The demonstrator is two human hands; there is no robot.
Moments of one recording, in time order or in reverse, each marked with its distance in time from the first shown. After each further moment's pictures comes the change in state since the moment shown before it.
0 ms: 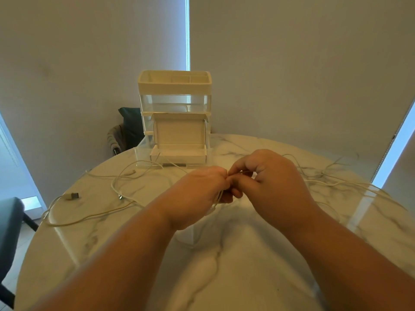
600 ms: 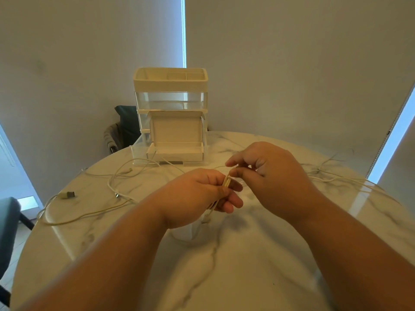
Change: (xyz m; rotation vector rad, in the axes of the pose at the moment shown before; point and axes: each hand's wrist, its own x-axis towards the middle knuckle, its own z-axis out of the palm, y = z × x) left_hand 0.000 0.002 0.002 -0.571 -0.087 -0.293; right_hand 0.006 0.010 -0.009 -0.029 -0.083 -0.047
